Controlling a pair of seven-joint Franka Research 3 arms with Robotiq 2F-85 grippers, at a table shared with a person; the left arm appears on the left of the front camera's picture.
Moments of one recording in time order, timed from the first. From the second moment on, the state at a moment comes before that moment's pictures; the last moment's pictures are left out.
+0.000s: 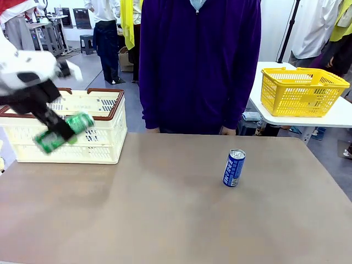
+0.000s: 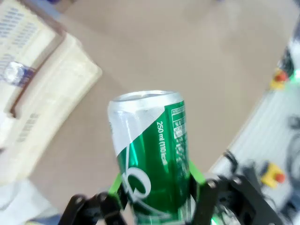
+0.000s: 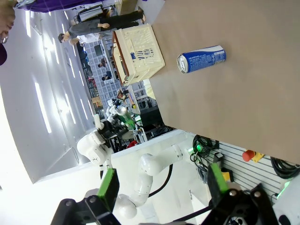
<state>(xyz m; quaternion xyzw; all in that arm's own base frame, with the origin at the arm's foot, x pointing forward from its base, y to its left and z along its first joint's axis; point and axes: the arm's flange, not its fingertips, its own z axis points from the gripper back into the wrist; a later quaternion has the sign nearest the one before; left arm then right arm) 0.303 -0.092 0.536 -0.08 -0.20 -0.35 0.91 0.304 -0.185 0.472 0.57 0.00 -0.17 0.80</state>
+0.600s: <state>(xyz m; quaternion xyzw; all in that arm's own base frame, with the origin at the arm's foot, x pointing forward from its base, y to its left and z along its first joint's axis) 0.515 0.037 0.606 -0.07 -0.28 -0.13 0.95 0.304 -0.186 0.472 0.57 0.00 -0.17 0.80</state>
